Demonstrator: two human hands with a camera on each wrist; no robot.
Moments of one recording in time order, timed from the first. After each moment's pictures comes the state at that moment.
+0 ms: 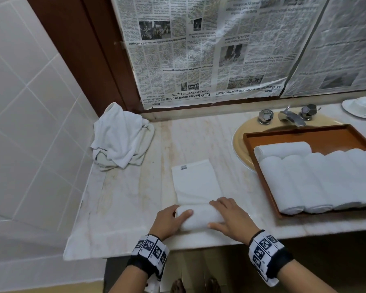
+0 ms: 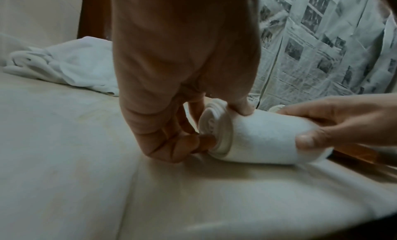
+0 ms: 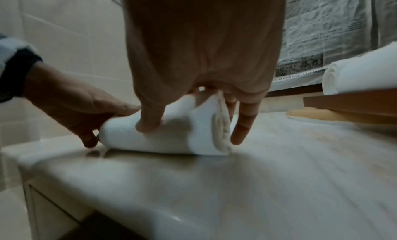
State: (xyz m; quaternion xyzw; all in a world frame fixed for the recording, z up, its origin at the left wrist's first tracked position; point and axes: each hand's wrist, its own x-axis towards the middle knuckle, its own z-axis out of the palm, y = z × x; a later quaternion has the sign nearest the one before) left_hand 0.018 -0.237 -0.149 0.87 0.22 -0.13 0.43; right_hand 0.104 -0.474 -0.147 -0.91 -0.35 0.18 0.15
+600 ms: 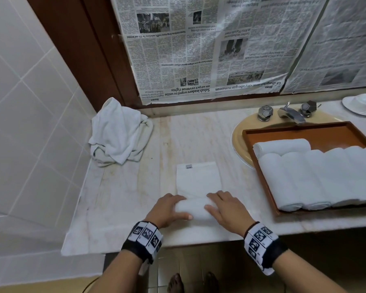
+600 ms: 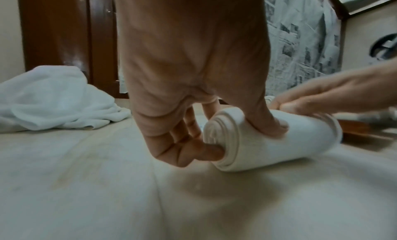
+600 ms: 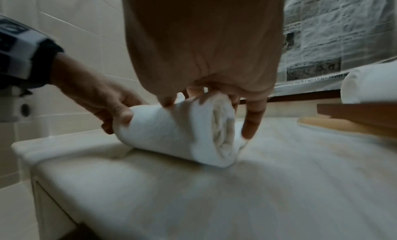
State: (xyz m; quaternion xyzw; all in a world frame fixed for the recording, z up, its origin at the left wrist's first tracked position) left_hand 0.038 -0.221 -0.139 0.92 0.09 -0.18 0.35; right_hand 0.109 -0.463 -0.143 -0.92 -0.34 0.13 0.11
